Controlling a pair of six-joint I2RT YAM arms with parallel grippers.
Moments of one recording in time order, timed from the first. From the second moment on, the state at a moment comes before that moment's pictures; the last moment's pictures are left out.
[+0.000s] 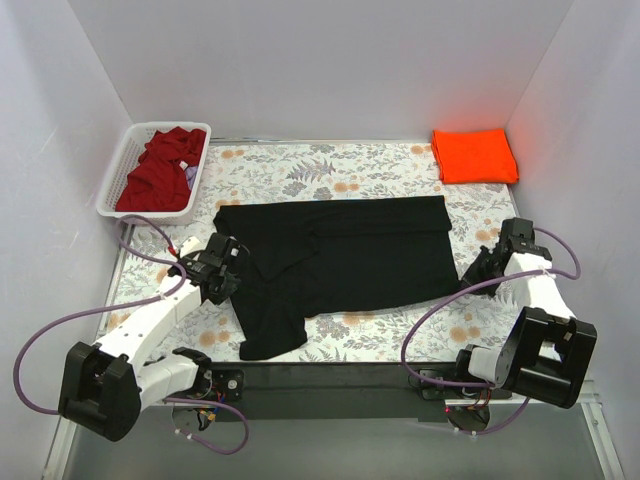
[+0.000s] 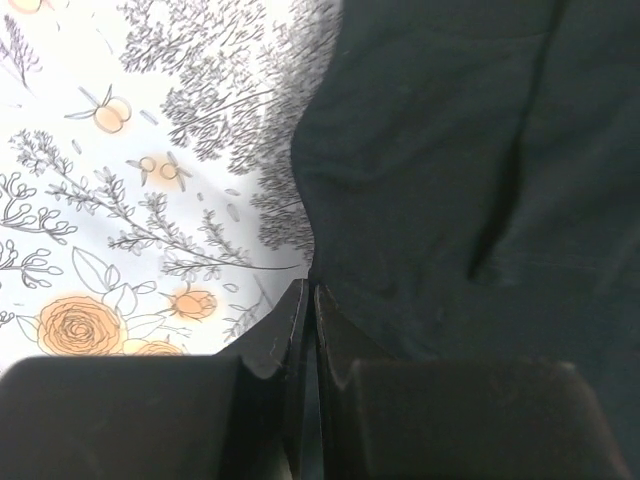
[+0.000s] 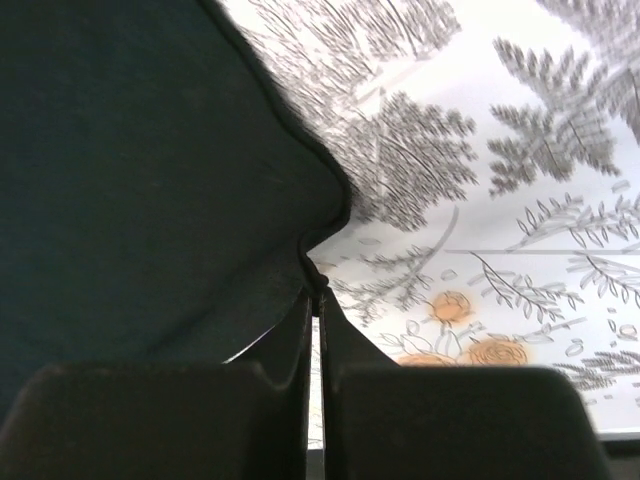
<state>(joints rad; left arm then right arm) -0.39 1.08 0.66 -0.77 -0.38 -1.11 -0.27 1.24 0.72 -0.76 -0.19 0.39</state>
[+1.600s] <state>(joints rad) -0.12 1.60 1.01 -0.57 -0.28 -0.84 -0.22 1.69 1.07 -0.55 -0.31 0.39</state>
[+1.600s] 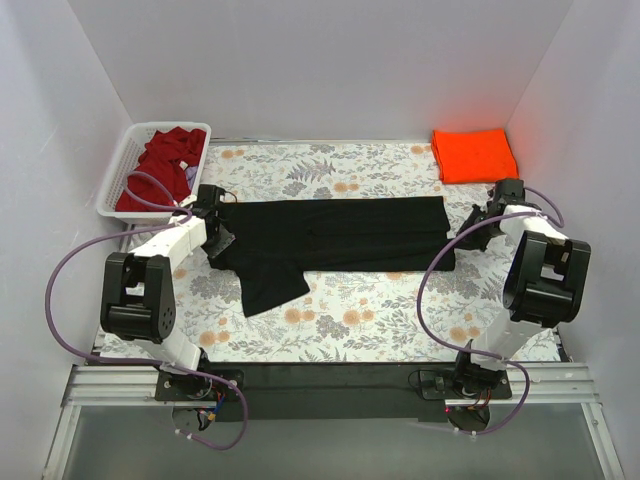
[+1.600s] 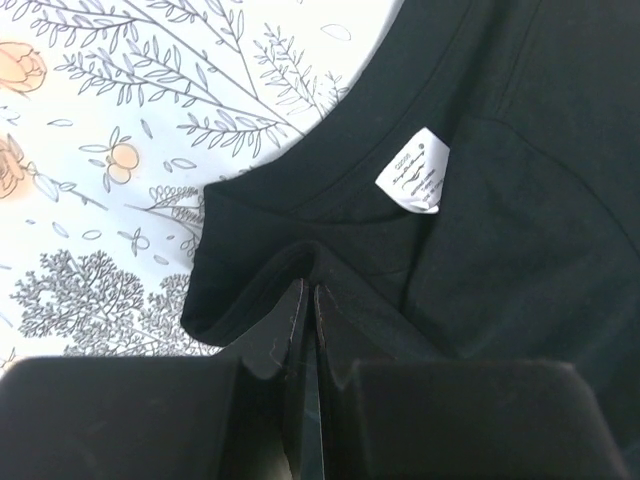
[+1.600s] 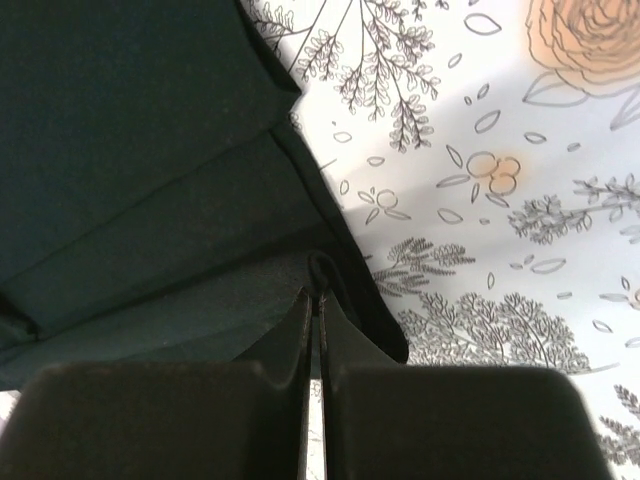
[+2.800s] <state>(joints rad) -0.11 1.67 0.98 -0.44 -0.27 -0.79 -0.17 1.88 1.19 -0.46 -0.34 0.38</state>
